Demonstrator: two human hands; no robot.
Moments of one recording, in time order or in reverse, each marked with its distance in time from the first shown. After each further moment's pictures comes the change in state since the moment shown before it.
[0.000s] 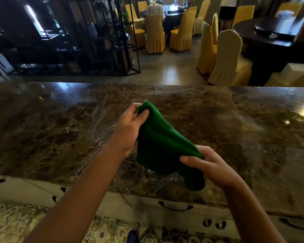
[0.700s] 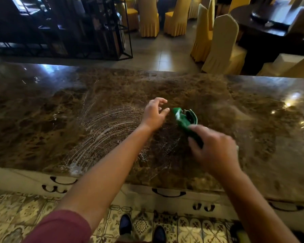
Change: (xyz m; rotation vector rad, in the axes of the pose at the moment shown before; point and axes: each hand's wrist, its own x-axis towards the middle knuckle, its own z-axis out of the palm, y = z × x) left_hand 0.087 -0.104 0.042 0.705 0.000 0.070; right_hand -0.005 -0.007 0.005 -1.284 0.543 -0.118
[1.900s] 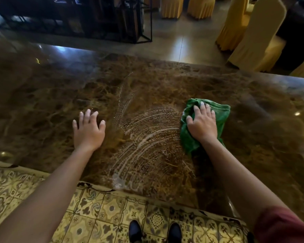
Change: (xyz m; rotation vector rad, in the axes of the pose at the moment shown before) left_hand -0.044 -0.276 -0.255 0.766 0.149 -0.468; right_hand 0.174 -0.049 0.226 -0.087 -0.398 0.358
